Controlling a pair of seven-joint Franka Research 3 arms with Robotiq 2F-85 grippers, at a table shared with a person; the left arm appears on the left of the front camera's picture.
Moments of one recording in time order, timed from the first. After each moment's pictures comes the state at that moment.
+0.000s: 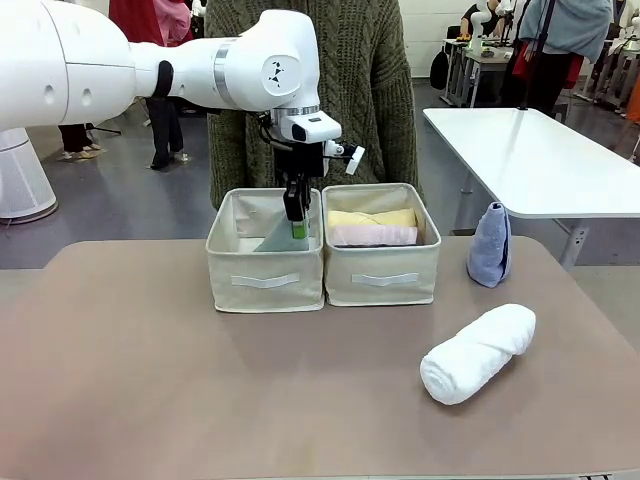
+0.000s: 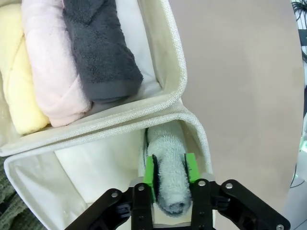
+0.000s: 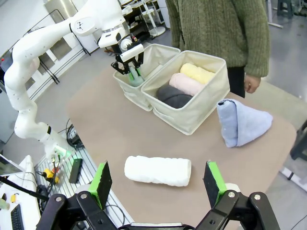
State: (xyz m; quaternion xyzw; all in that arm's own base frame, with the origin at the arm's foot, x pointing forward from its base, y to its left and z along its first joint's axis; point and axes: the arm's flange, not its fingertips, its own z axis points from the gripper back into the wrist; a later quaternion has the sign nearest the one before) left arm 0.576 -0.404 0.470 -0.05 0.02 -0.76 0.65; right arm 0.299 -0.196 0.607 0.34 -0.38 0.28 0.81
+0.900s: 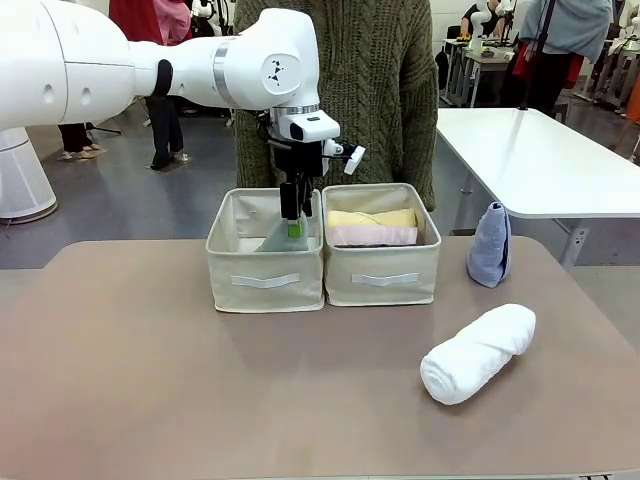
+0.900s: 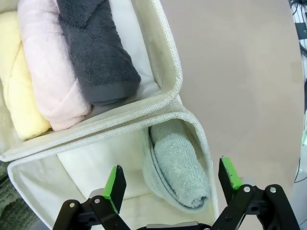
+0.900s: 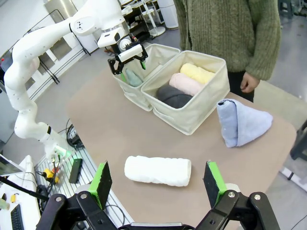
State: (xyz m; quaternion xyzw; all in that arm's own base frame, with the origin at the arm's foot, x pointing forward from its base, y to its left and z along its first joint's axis) left arm 0.576 -0.404 0.473 -0.05 0.02 -0.77 0.63; right arm 0.299 -0.196 0.607 0.34 -0.38 0.28 0.81
